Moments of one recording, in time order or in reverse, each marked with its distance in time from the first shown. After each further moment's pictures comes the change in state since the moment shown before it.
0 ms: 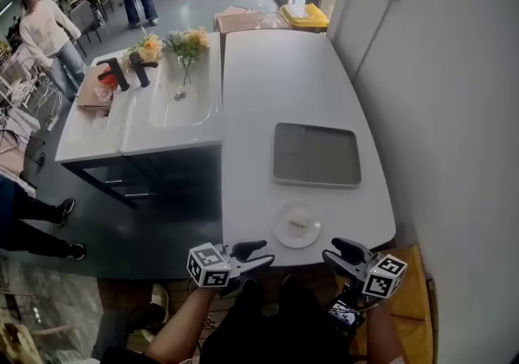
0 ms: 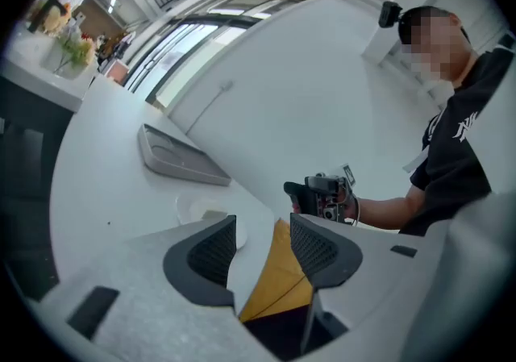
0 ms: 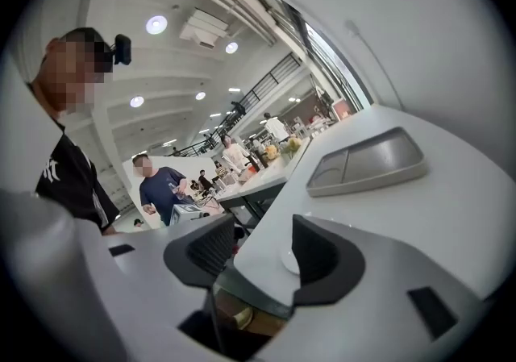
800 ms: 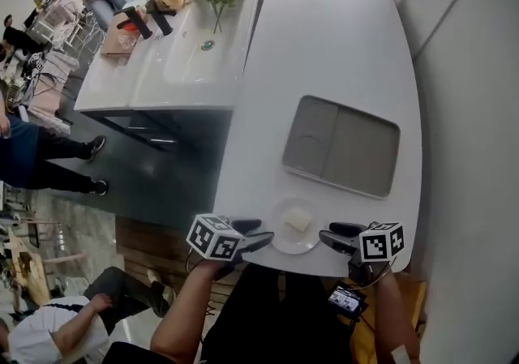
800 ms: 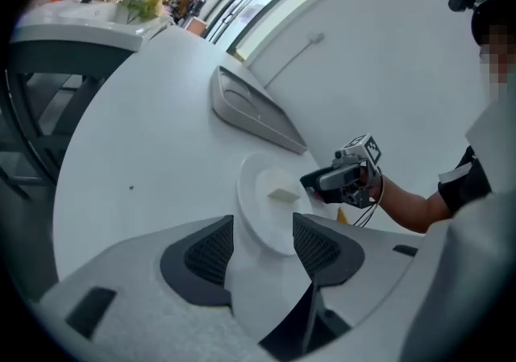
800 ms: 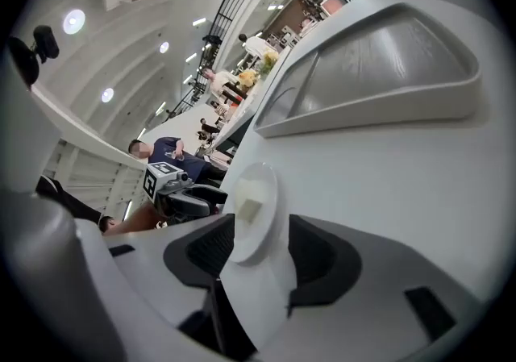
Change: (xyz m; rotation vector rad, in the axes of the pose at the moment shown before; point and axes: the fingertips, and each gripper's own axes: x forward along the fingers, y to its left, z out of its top) left arm 0.061 0.100 -0.031 -0.411 0.301 0.439; right arm 0.070 -0.157 -0.043 0.251 0.617 0.127
